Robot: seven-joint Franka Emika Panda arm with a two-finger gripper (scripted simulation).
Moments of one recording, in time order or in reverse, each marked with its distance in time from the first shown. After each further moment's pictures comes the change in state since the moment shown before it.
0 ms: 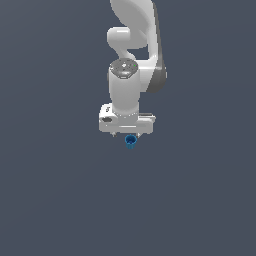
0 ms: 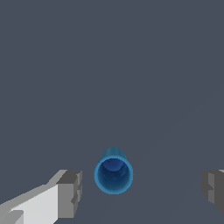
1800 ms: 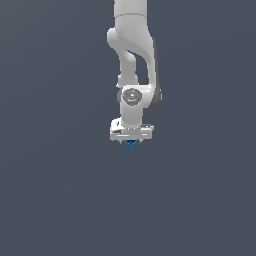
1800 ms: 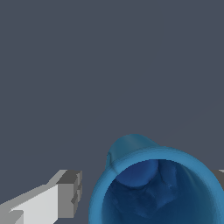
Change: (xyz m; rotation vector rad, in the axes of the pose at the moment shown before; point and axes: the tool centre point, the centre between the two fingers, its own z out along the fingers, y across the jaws) arm -0.050 -0.017 0.122 -0.009 -0.005 -0.102
